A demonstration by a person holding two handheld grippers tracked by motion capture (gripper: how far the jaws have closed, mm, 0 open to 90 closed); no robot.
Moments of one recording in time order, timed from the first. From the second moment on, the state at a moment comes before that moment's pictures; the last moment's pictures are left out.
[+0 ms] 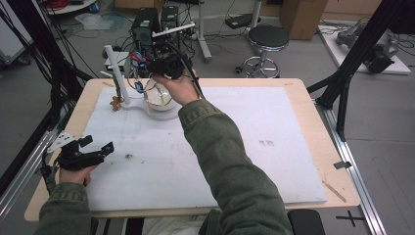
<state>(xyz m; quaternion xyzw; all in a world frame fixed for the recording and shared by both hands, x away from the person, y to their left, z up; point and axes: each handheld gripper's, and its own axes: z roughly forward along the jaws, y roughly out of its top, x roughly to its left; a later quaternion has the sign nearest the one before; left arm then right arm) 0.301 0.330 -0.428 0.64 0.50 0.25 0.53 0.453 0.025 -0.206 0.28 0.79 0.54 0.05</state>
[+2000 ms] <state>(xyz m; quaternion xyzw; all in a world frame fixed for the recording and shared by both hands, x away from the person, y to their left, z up) 0.303 0.333 -0.430 0.63 0.51 0.25 0.53 0.519 0.137 -0.226 0.29 0.81 0.51 0.03</state>
